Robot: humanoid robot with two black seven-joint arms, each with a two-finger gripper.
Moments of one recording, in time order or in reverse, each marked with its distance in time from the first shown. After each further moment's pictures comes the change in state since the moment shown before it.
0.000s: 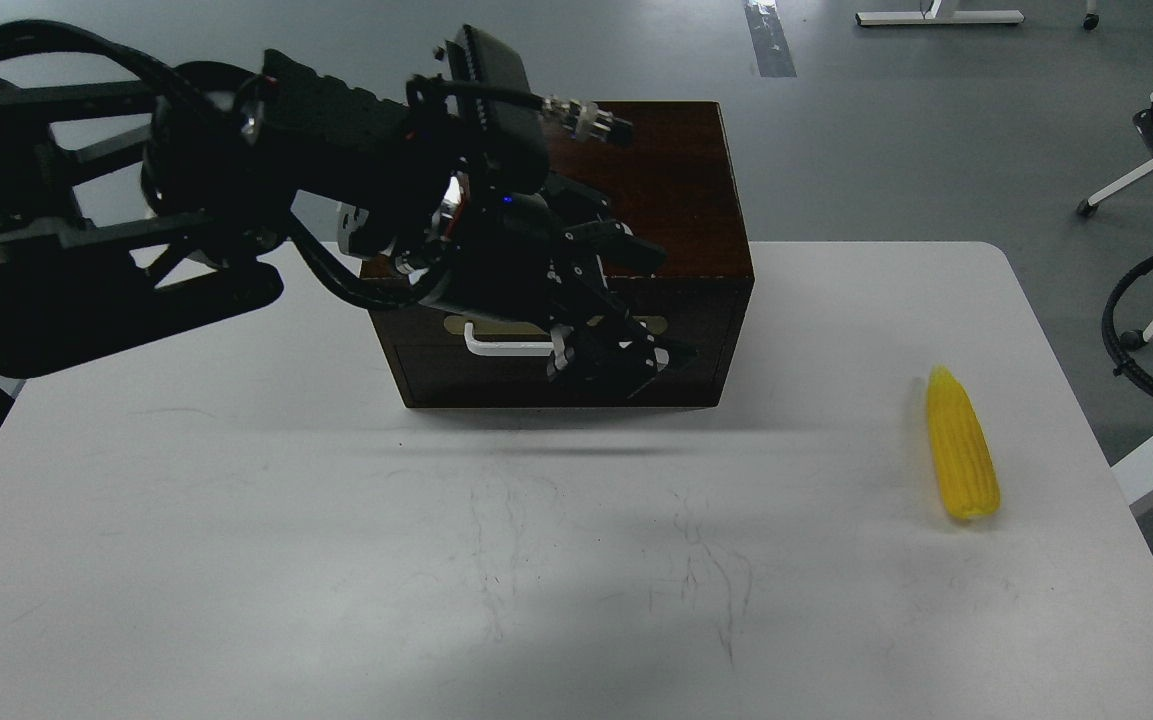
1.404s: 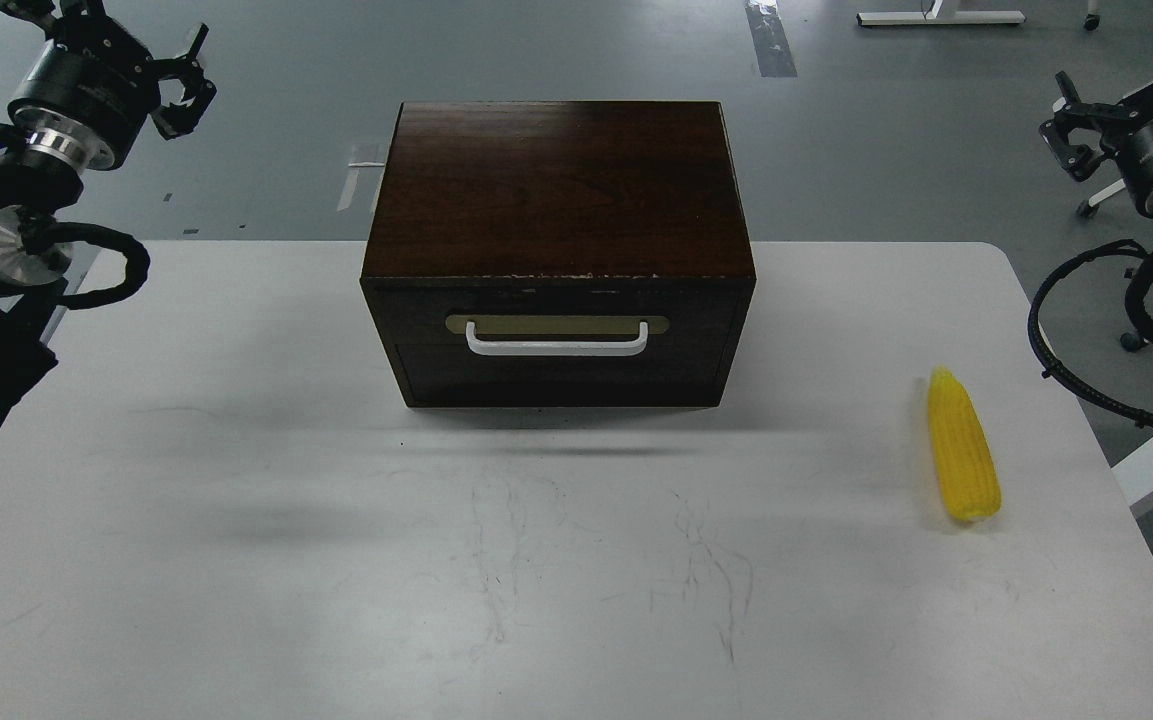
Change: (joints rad) left arm 0.489 0.000 -0.478 1.182 -1.866 0.000 0.035; right arm 0.014 0.089 -0.007 0.003 -0.002 0.000 -0.012
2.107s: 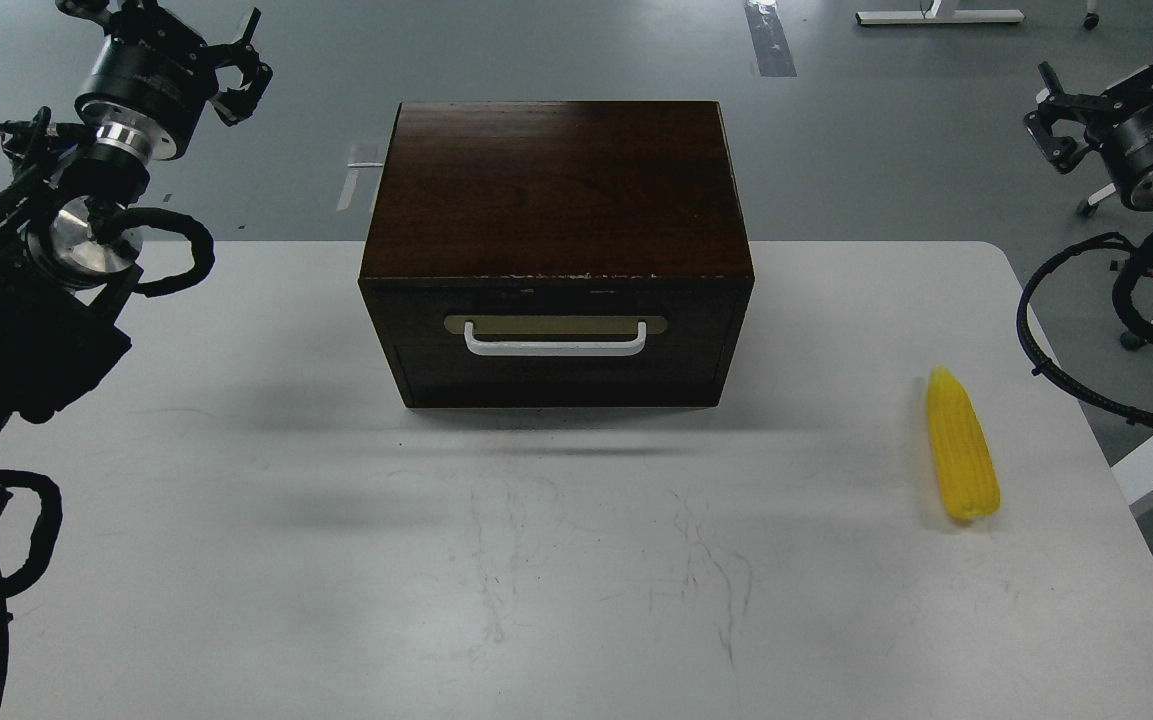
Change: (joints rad) left arm -0.026 -0.149 -0.110 0.025 -0.103 0.000 0.005; right arm 0.002 0.014 -0.005 0.025 0.000 0.000 0.001
